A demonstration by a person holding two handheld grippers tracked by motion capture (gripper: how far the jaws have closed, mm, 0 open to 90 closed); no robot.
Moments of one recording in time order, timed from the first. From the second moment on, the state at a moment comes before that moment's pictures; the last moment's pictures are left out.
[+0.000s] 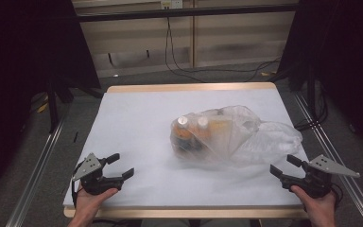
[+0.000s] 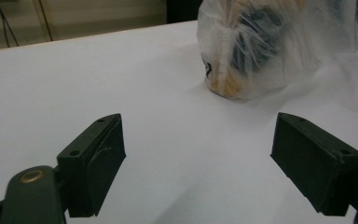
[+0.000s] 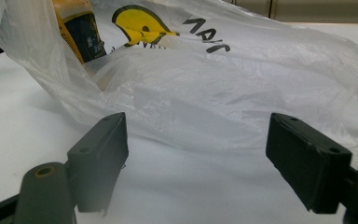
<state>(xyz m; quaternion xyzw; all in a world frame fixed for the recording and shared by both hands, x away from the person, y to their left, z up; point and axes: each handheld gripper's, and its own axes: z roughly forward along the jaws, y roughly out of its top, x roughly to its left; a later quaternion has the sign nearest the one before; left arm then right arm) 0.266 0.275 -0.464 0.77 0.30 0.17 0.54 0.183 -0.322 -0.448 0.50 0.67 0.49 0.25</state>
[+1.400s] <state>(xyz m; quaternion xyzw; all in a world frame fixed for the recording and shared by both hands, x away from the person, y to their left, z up) 0.255 0.217 -0.445 0.82 0.22 0.09 0.53 0.190 -0.320 -0.450 0.47 0.71 0.48 0.20</state>
